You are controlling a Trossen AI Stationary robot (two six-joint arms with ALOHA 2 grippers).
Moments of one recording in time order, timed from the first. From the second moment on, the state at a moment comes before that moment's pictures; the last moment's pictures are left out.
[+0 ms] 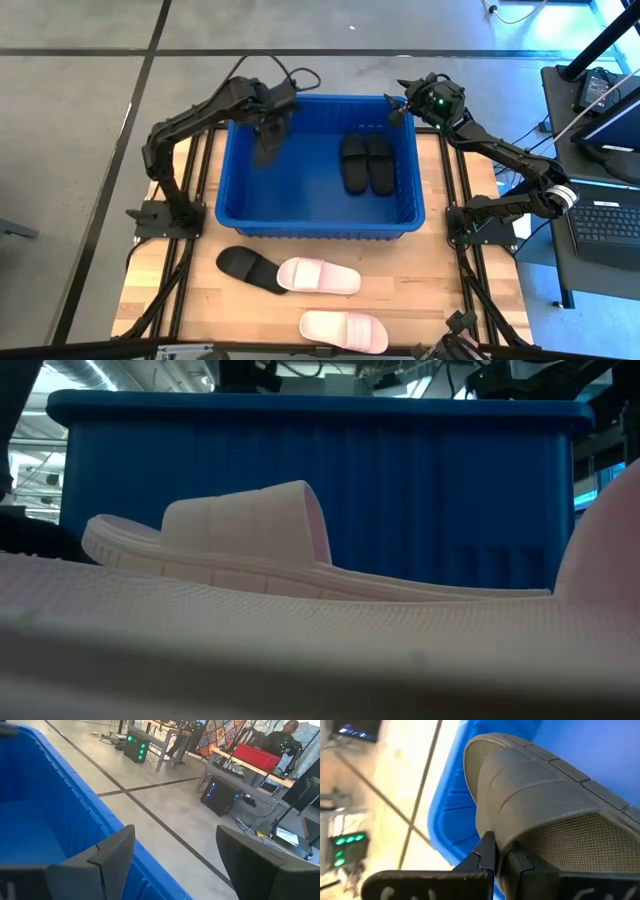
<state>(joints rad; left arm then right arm) 0.45 1.75 2.01 -1.57 -0.57 0.07 -0.90 1.24 0.84 0.25 -0.05 -0.32</state>
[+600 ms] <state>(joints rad) 0.51 1.72 1.45 -1.24 -0.67 0.06 -0.90 1.24 0.84 0.25 -0.05 -0.32</state>
